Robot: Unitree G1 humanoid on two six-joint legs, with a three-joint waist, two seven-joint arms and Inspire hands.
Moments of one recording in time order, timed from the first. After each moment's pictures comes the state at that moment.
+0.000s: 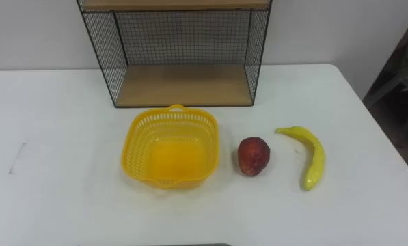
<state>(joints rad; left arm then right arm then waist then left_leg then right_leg) 0.23 0.18 0.01 1.15 0.25 0.19 -0.03 0.15 -0.24 0.06 1.29 -0.21 0.19 0.05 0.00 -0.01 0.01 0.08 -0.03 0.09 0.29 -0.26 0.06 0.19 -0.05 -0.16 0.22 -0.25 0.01</state>
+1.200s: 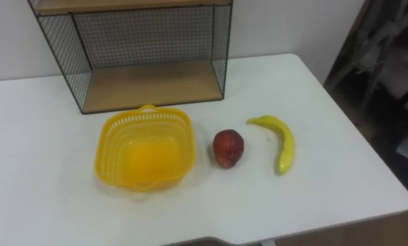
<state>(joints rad) 0.31 0.19 0.29 1.12 0.23 0.09 0.07 0.22 -0.23 -0.64 1.11 1.29 0.03 -0.30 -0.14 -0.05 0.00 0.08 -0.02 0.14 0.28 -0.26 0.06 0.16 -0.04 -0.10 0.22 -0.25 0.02</state>
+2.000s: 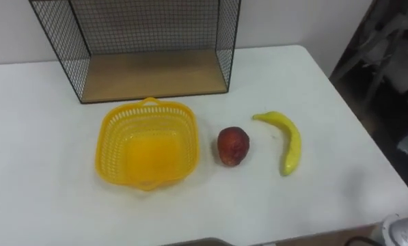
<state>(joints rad) 0.31 0.22 0.13 1.04 0.24 0.03 0.11 0.16 -0.29 -0.35 0.01 0.08 -0.12 -0.81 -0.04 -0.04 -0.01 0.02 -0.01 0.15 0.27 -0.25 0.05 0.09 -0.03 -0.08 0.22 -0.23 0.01</state>
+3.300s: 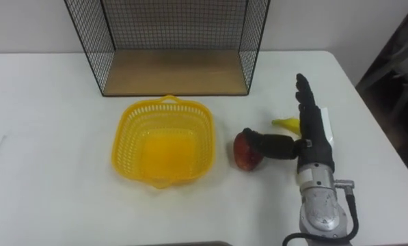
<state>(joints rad) 0.28 0.22 0.03 1.03 0.28 0.02 0.03 0.12 -0.29 0.01 0.07 0.02 -0.12 -0.17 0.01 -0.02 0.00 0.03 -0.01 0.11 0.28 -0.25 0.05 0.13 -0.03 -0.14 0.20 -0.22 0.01</state>
